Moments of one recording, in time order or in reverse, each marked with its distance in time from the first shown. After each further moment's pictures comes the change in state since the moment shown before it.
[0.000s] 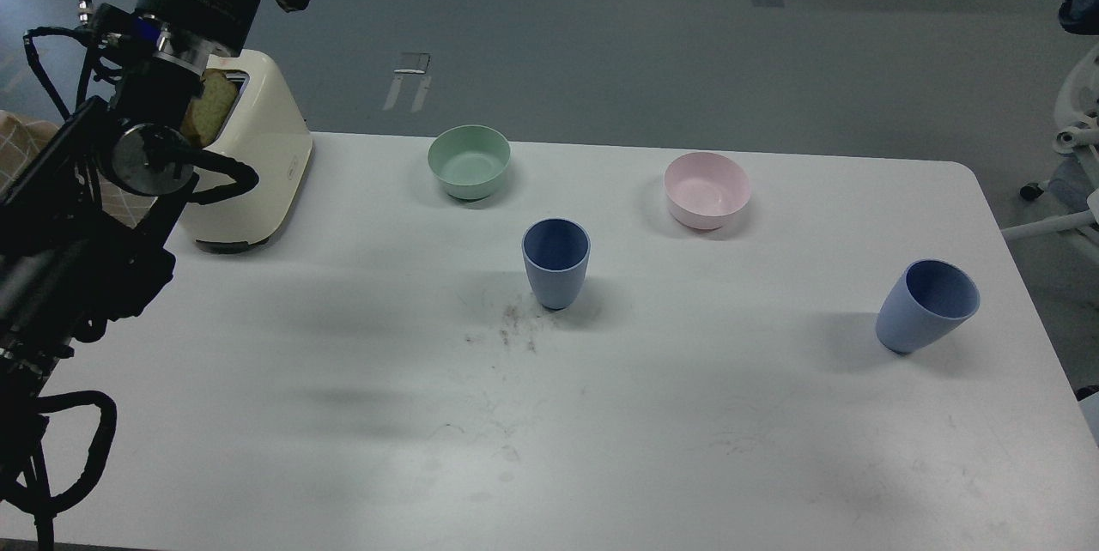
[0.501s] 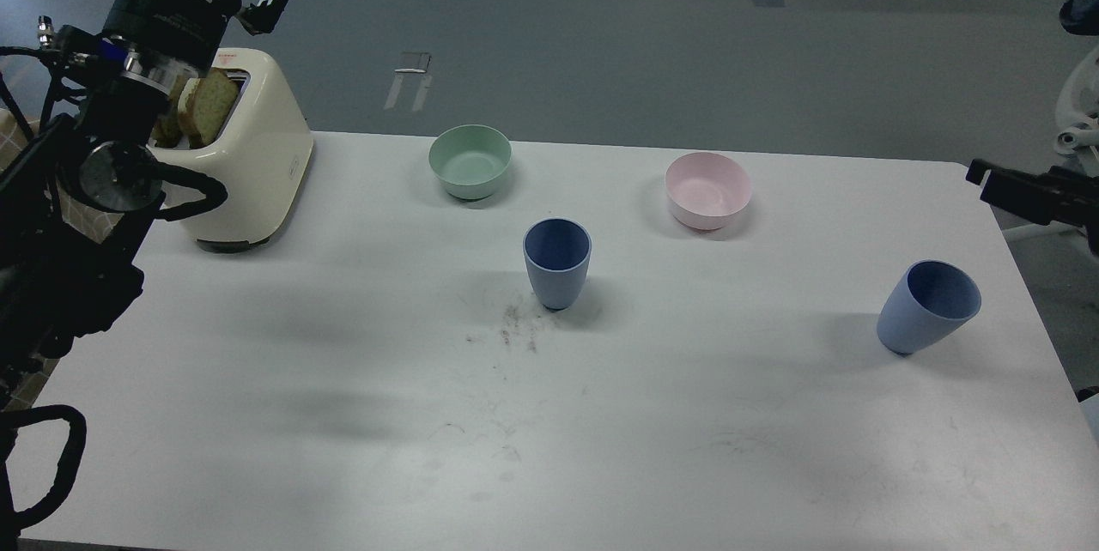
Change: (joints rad) left arm 0.022 0.056 0.015 0.025 0.014 0.000 -0.002; right arm -0.010 -0.011 -0.313 0.024 -0.466 0.000 0.054
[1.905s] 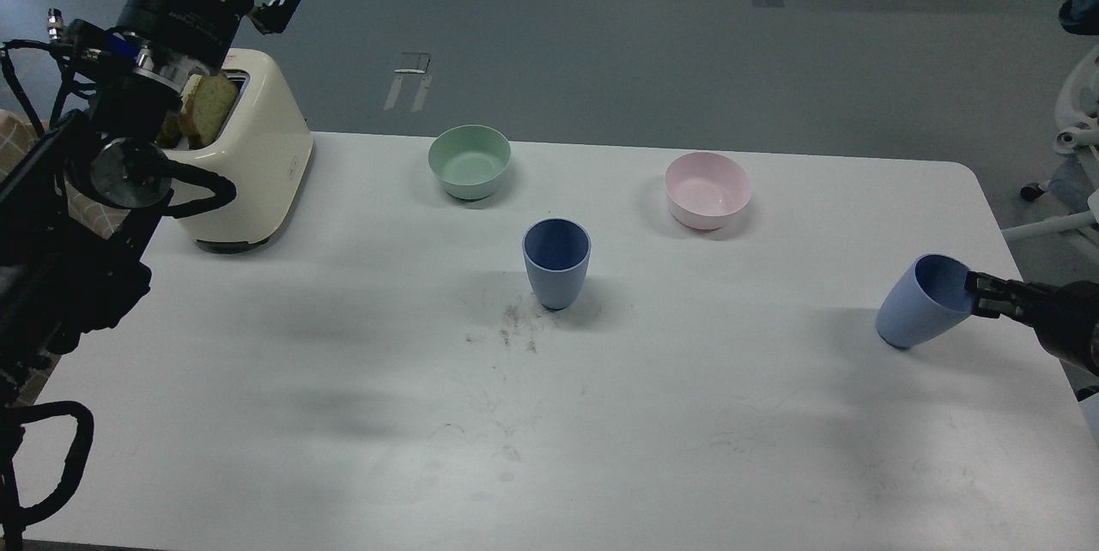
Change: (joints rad) left arm -0.012 -0.013 0.002 -0.008 0.037 0.013 0.005; right arm -0.076 0.098 -0.075 -0.101 -0.102 0.000 -0.057
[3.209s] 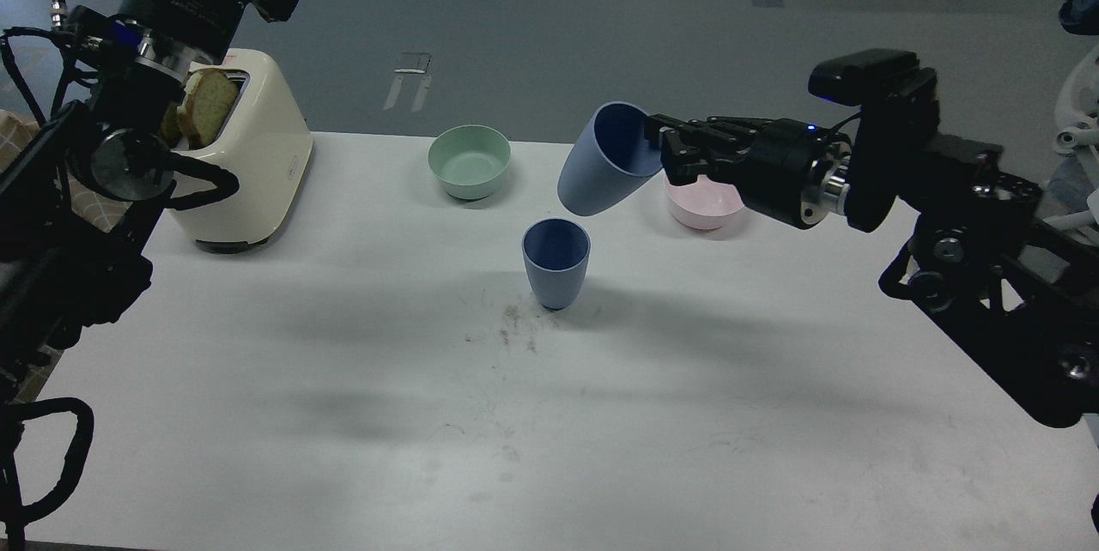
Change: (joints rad) left arm -0.007 0.001 -0.004 -0.036 -0.002 0.011 0.006; right arm 0.580 0.424 -0.404 0.168 0.087 0.000 -0.130
